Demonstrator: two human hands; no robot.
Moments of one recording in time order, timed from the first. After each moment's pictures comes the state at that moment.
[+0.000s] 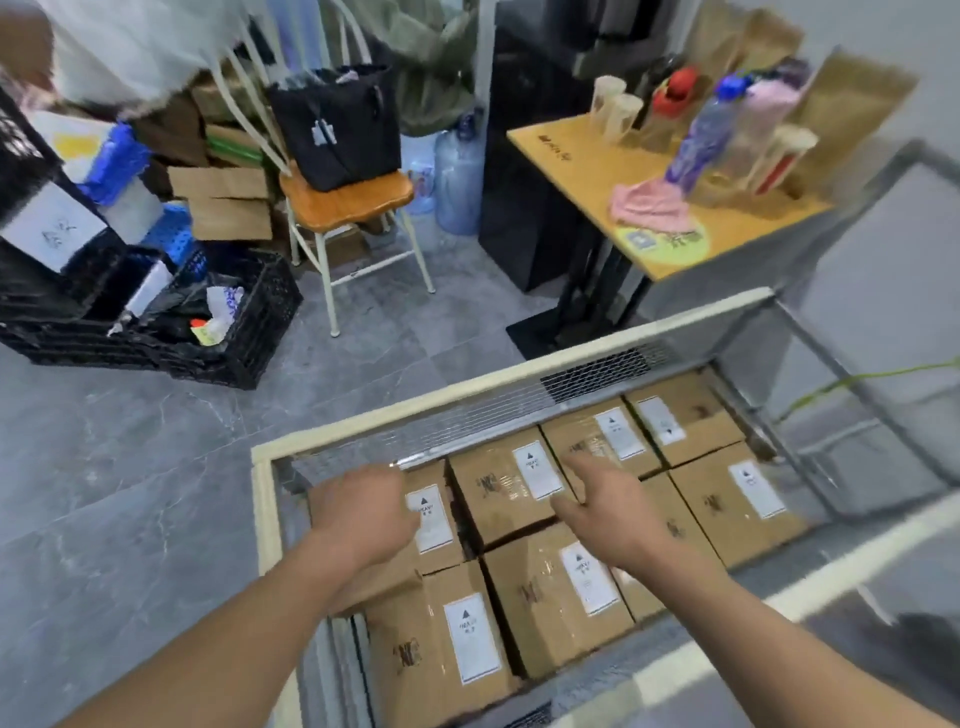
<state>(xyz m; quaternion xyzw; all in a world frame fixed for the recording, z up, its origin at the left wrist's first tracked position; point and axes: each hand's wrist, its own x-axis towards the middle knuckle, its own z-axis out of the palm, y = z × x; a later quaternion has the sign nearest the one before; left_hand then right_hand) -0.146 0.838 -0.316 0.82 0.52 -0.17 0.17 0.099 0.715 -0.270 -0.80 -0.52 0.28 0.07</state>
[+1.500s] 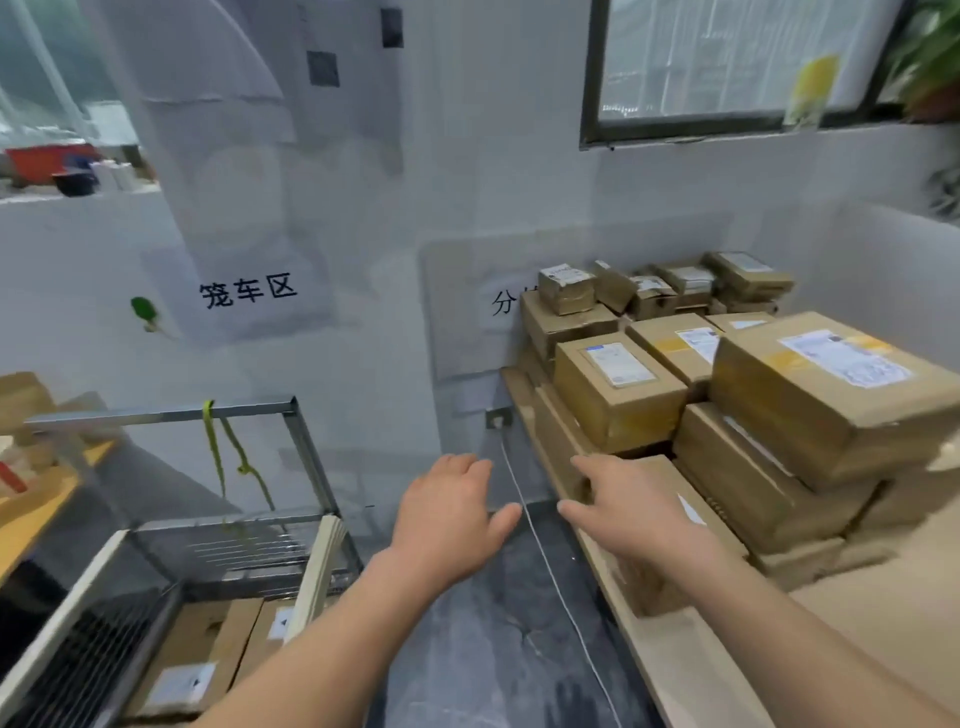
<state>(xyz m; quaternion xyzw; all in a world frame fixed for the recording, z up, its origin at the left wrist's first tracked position) 0.348 0.262 -0.044 0.98 -0.17 0.02 0.08 0.337 0.058 -0.040 -0.99 0.01 0.04 0.13</state>
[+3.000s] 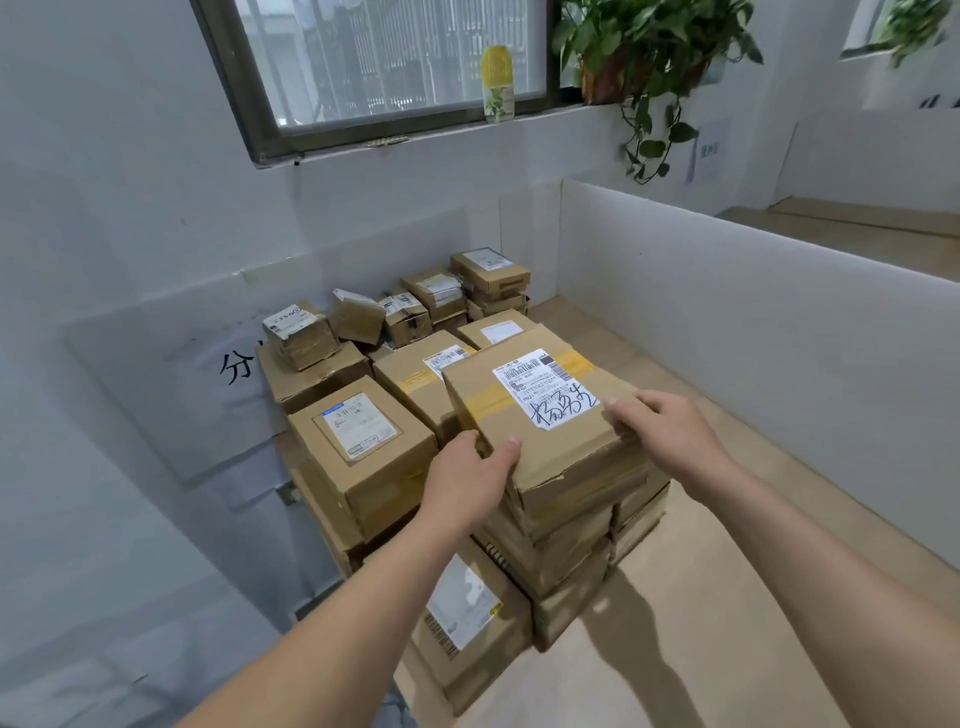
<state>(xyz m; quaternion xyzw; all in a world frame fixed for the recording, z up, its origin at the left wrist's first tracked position) 0.438 -0.095 -0.028 0.86 -0.18 -0.15 0.45 0.348 -0.303 -0.035 -0.79 0.32 -0.19 0.49</state>
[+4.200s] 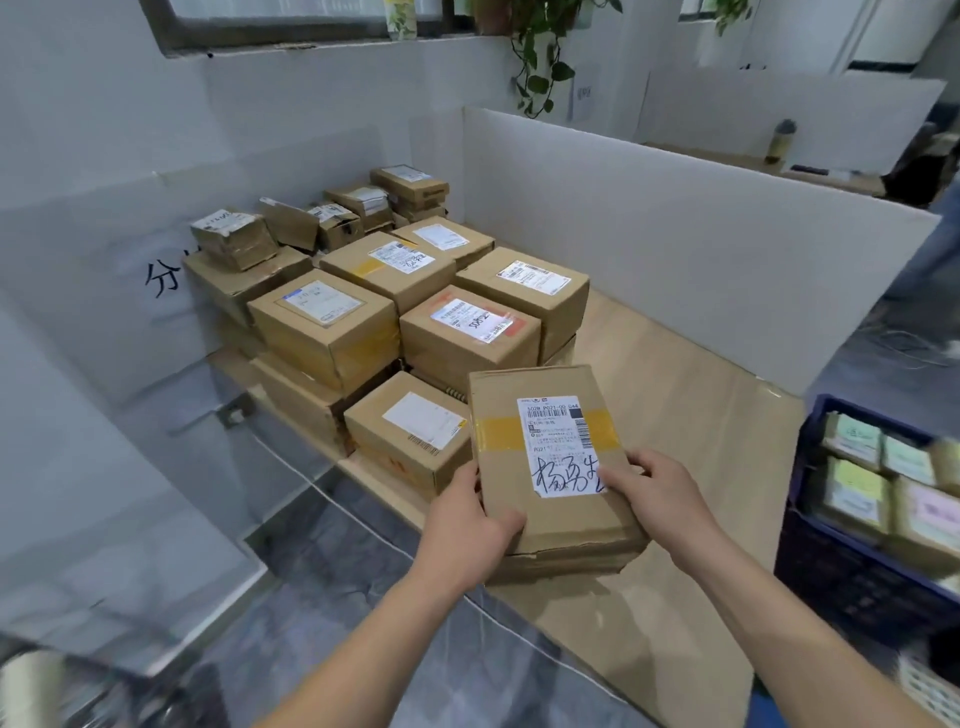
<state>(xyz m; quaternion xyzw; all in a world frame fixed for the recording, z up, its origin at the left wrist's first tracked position) 0.252 0.092 -0.122 0.80 -0.28 -0.27 0.45 0.112 -0.090 -0.135 -0.71 0.44 -0.19 0.51</state>
